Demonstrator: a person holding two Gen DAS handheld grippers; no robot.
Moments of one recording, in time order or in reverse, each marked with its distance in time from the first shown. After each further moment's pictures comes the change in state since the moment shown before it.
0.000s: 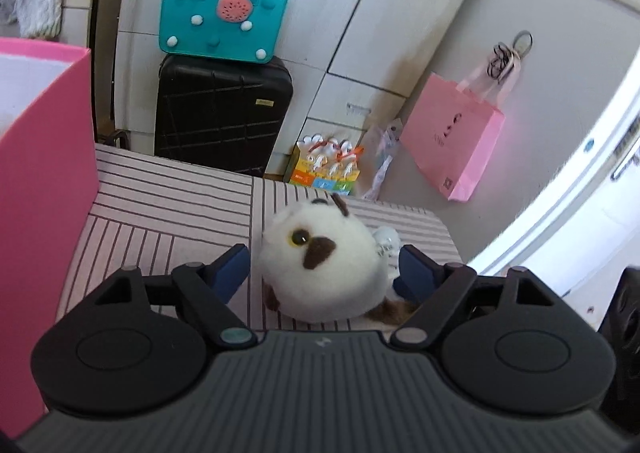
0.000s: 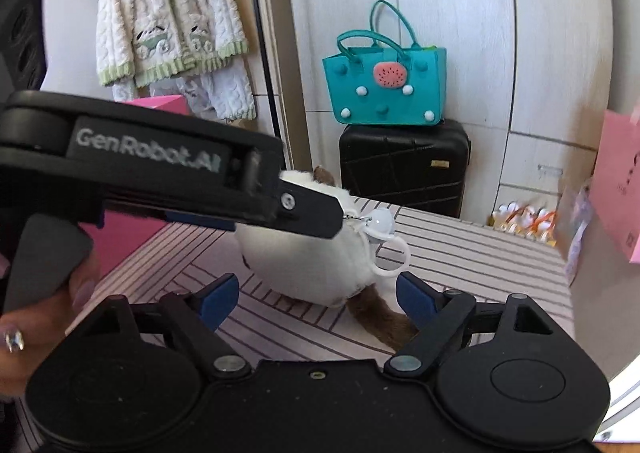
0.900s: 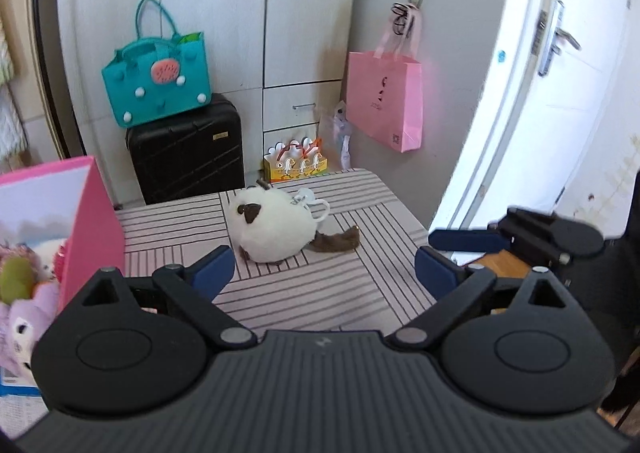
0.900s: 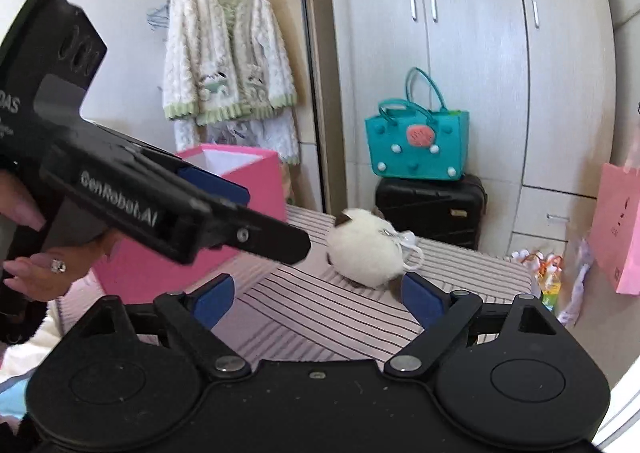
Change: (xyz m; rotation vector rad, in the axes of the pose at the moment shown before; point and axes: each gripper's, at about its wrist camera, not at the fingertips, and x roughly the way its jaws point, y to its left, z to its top) left arm -0.106 -0.057 -0.024 0.380 0.017 -0.028; right arm -0.126 0.033 -0.027 -0.094 -0.143 0.070
